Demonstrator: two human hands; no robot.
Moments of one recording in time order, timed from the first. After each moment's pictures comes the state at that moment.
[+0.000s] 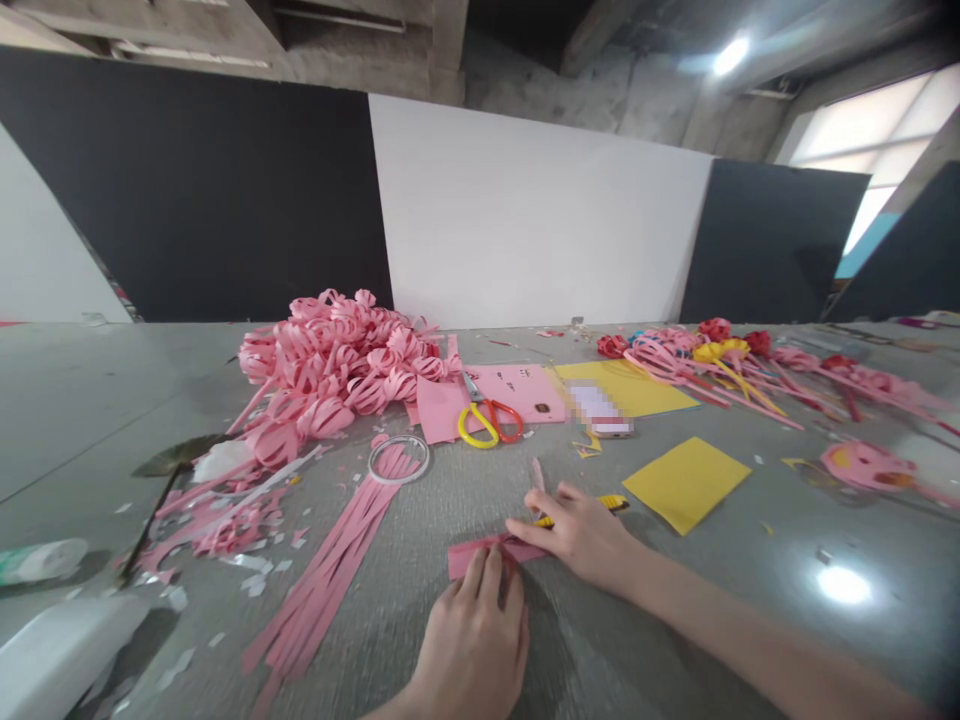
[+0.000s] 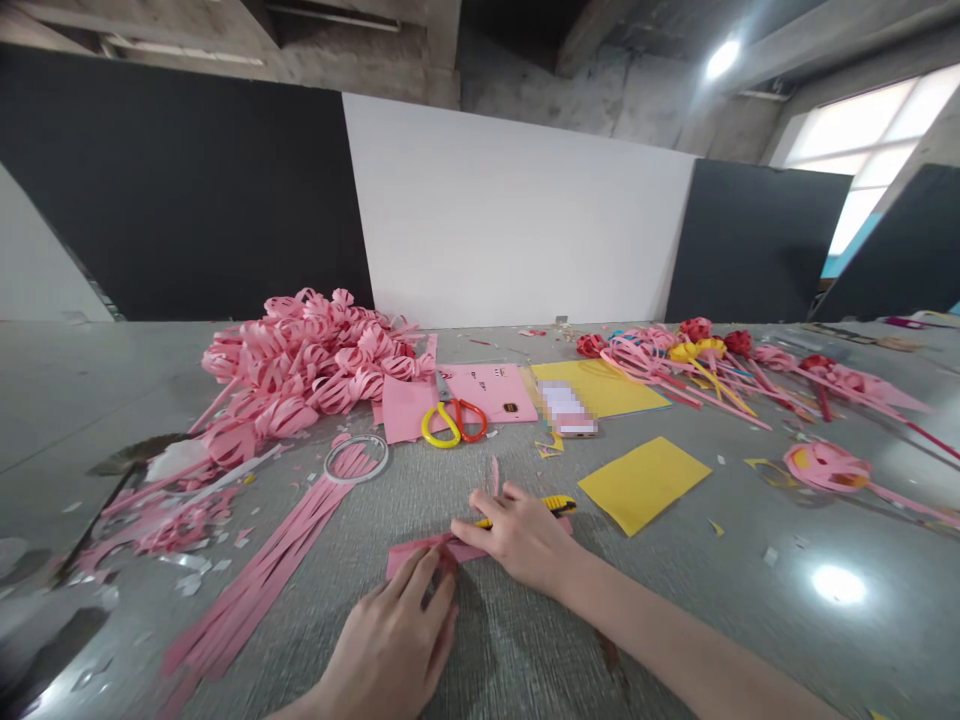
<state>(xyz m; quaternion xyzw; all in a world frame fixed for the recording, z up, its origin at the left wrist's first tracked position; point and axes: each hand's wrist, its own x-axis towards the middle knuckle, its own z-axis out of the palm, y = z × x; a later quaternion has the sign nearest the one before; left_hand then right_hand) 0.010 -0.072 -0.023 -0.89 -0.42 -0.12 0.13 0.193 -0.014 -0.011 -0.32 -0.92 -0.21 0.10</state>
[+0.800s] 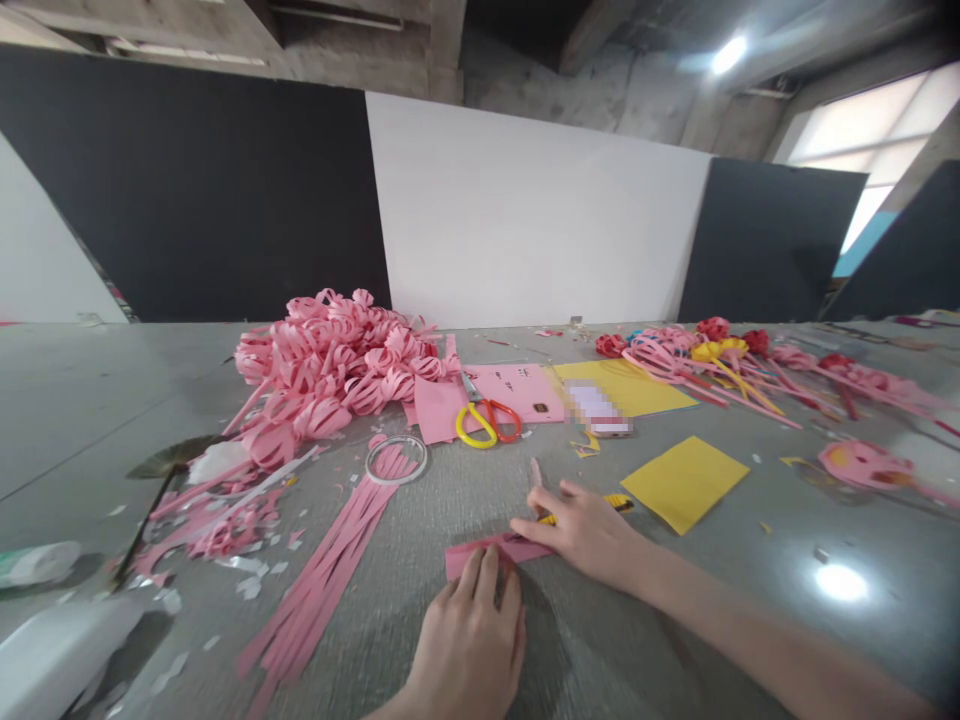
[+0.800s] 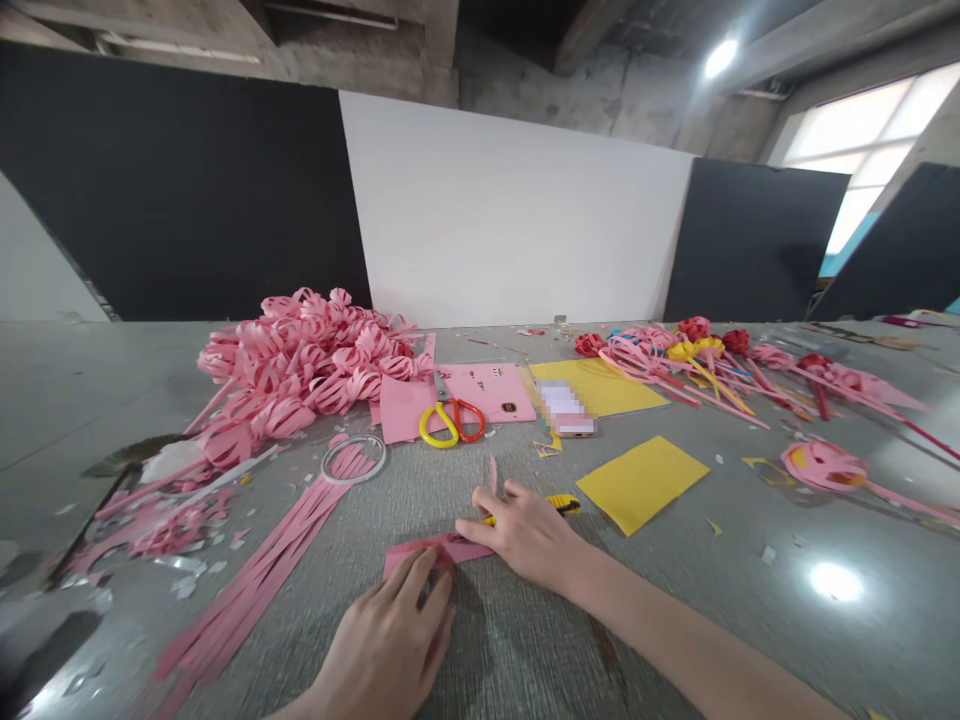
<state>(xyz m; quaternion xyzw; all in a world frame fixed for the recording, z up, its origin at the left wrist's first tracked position) 0.009 -0.075 -0.017 -0.89 -0.44 -0.08 0.10 0.199 -0.010 -0.011 -0.32 -0.92 -0.19 0.10</state>
